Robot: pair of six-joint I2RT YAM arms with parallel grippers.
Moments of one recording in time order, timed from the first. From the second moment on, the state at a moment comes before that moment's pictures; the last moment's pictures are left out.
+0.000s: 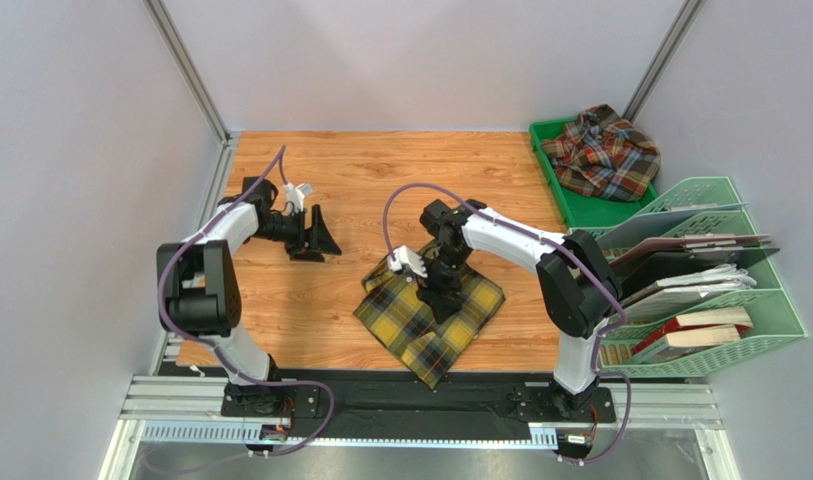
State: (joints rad) left arm 0.08 1.65 1.08 -0.73 0.86 0.03; right arm 0.71 1.87 1.34 -1.03 -0.61 -0.95
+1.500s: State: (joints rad) left arm -0.41 2.19 1.39 -0.75 1.11 0.04; right arm 0.55 1.98 1.40 -0.87 -0.58 -0.25
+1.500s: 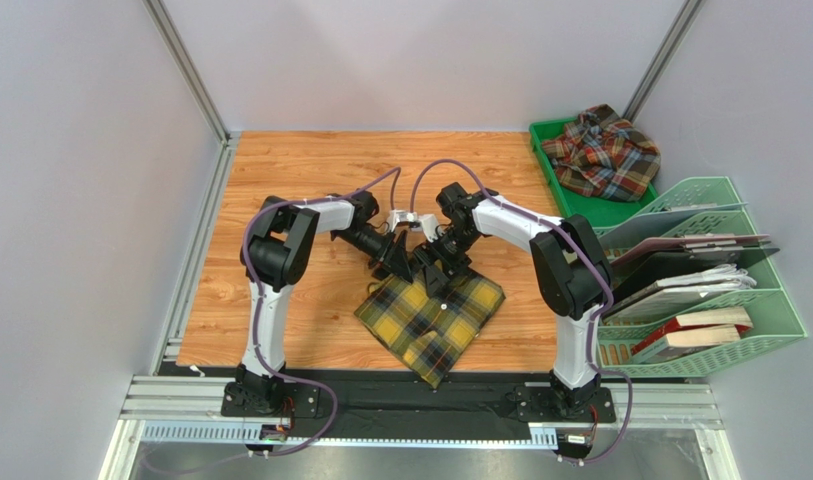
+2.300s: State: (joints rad) left arm -0.18 2.24 2.59 -1.24 0.34 0.49; right arm 0.22 1.79 1.35 -0.84 -0.79 -0.16
